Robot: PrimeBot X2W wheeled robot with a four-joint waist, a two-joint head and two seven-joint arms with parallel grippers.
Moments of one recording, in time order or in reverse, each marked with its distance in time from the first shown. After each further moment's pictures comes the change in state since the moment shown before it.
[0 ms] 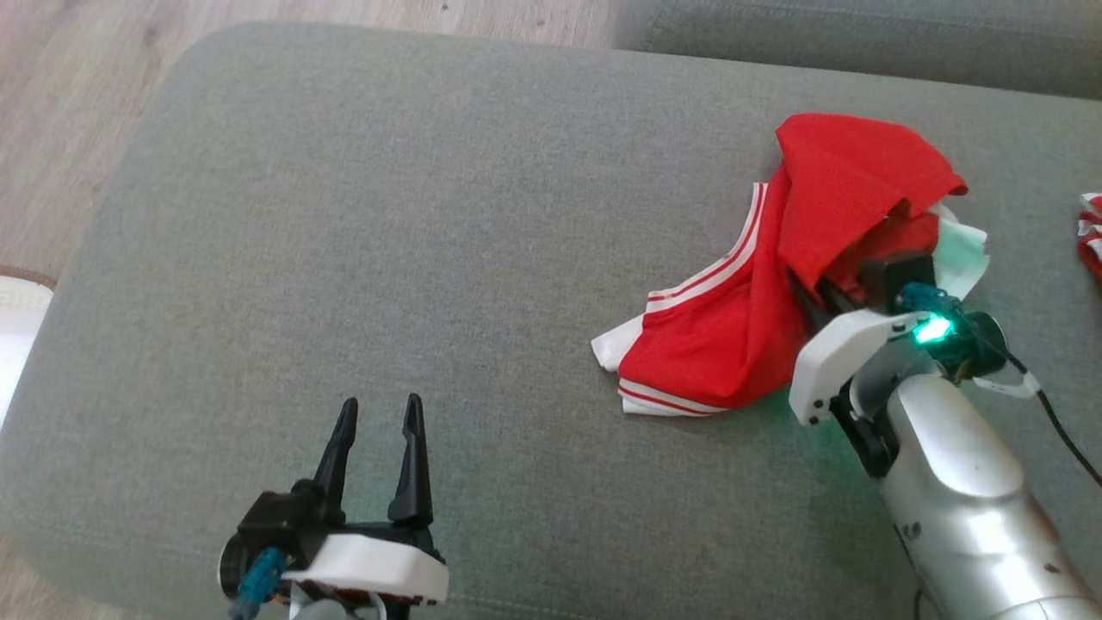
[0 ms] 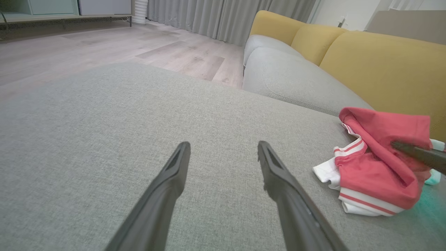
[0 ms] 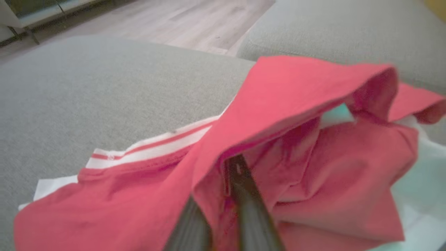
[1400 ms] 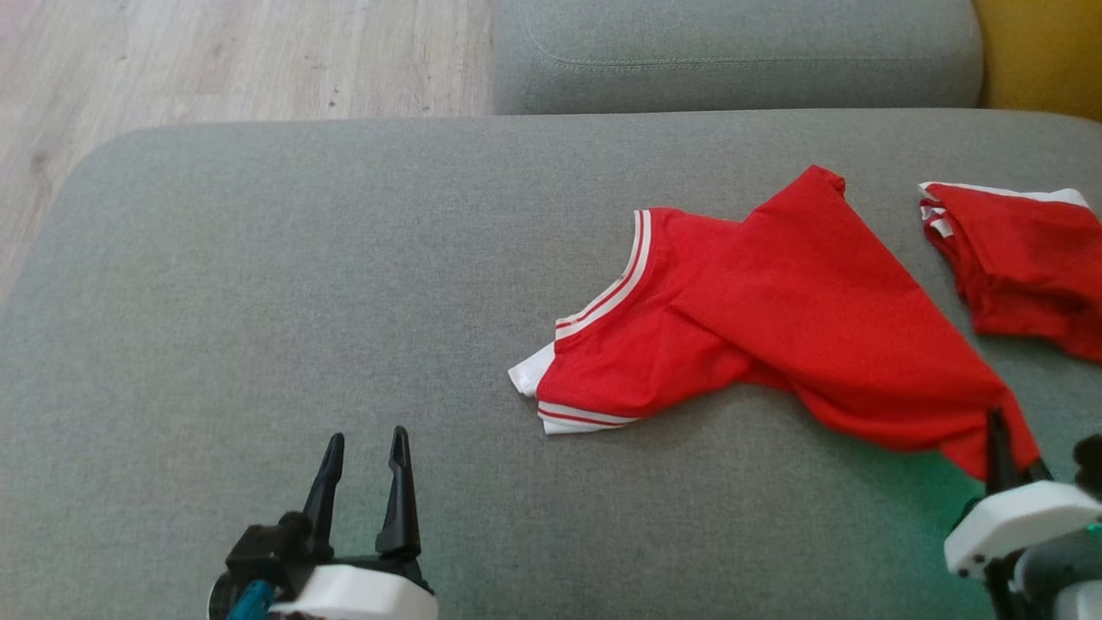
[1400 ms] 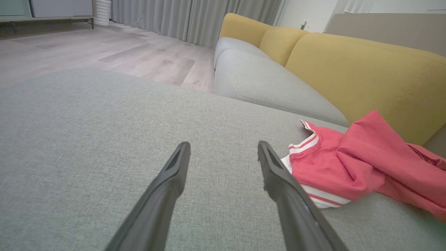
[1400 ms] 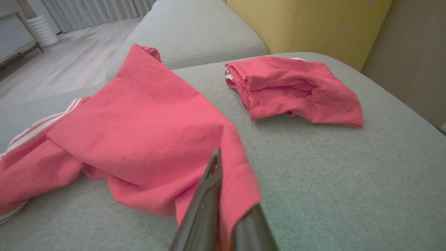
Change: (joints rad) left arm 0.066 0.016 0.007 -0.019 -0.025 0.020 0.000; right arm 0.562 0.080 -0.498 -0.614 0.003 0.000 0.139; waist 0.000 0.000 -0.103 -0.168
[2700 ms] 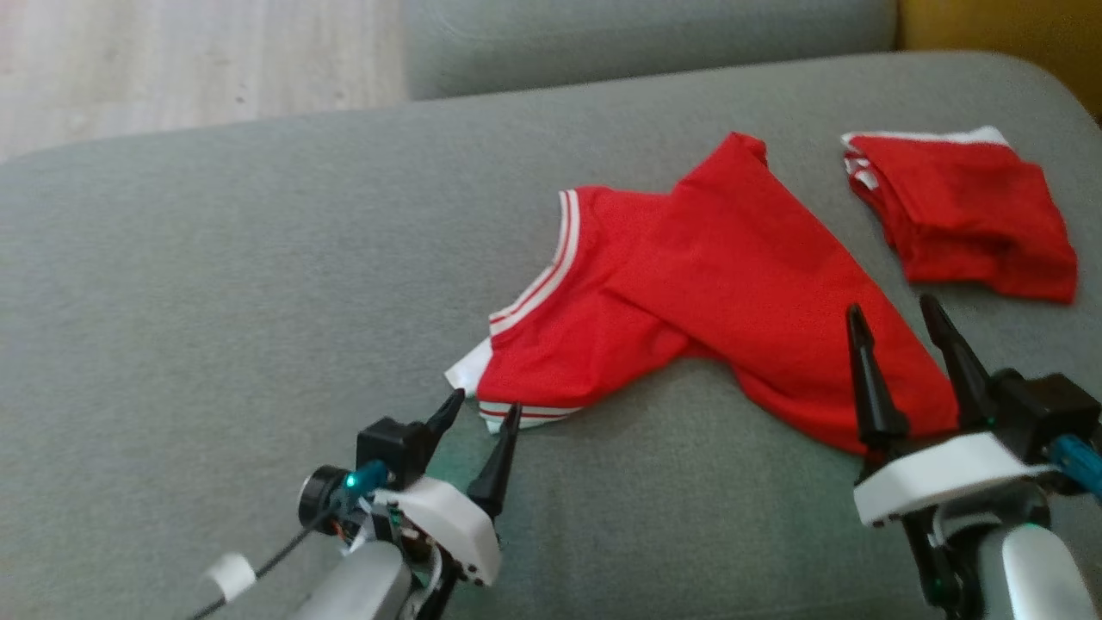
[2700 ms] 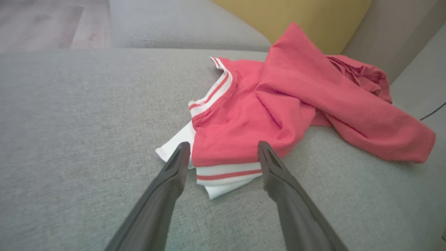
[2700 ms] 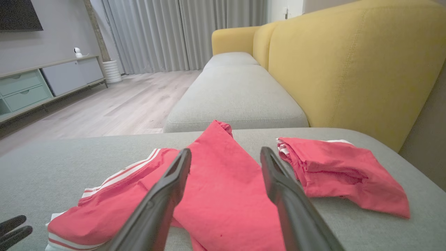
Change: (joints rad) left arm -0.290 -0.051 -0.194 0.302 0.037 -0.165 0.161; right arm -0.006 0.003 0.266 -0.279 -0.026 0.000 -0.060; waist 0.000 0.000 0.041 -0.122
